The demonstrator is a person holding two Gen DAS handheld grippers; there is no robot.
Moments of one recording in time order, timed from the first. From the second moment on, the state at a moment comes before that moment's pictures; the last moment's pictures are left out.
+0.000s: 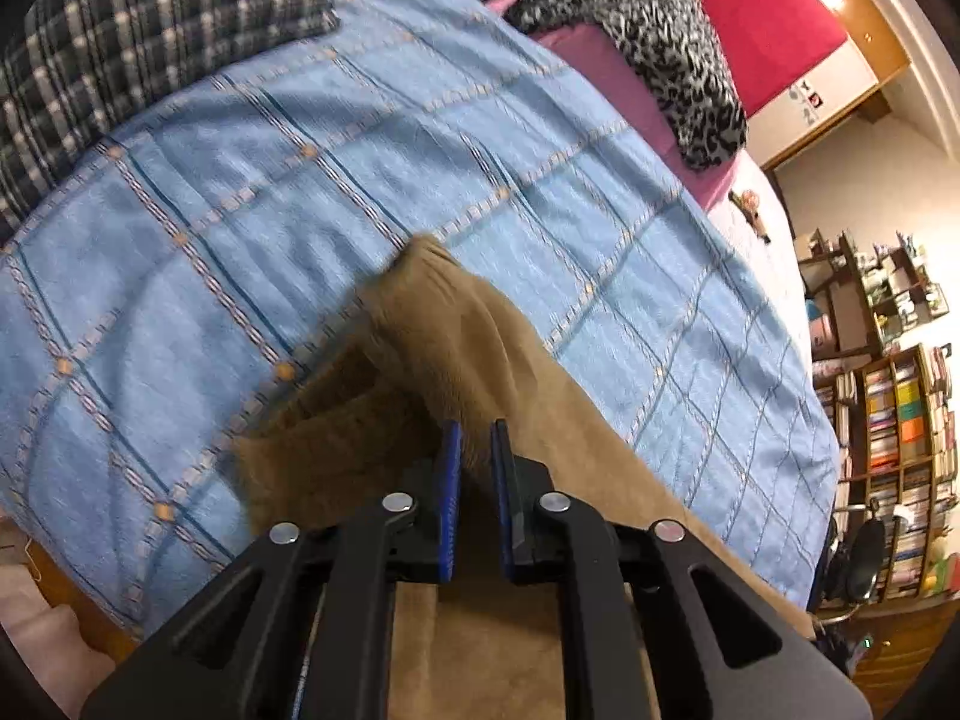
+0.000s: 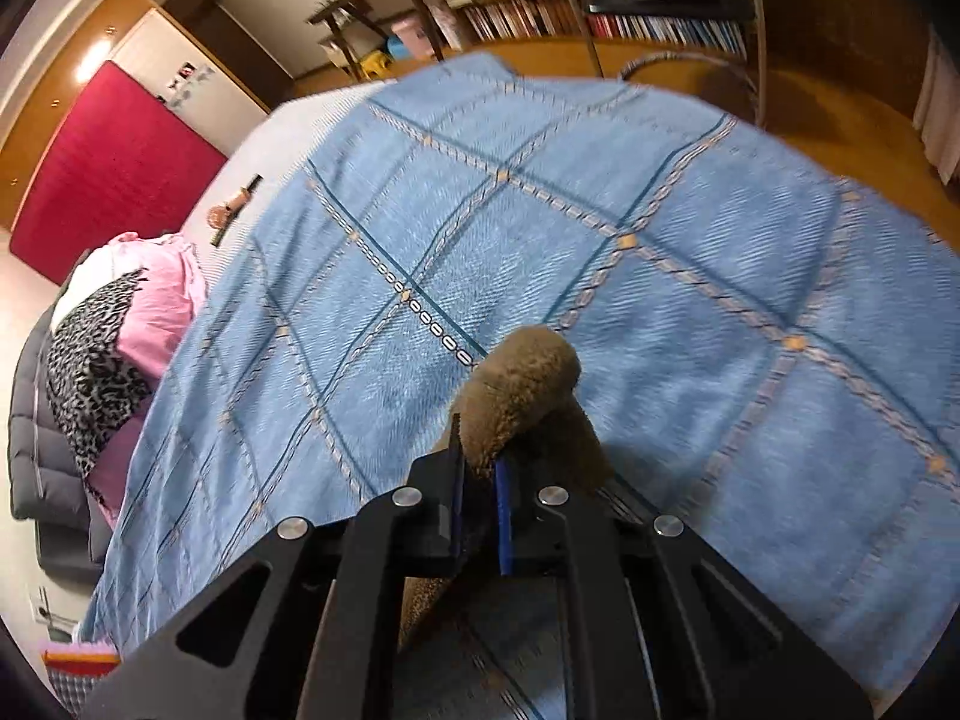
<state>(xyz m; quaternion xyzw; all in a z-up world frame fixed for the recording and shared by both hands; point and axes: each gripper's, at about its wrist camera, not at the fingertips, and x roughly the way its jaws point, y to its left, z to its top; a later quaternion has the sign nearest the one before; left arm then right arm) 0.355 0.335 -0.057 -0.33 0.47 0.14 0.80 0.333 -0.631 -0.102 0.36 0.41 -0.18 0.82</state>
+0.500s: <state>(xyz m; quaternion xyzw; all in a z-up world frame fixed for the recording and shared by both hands) 0.304 0.330 -0.069 -0.33 0.46 0.10 0.81 0.212 -0.608 -0.078 0.35 0.38 -0.17 0.84</state>
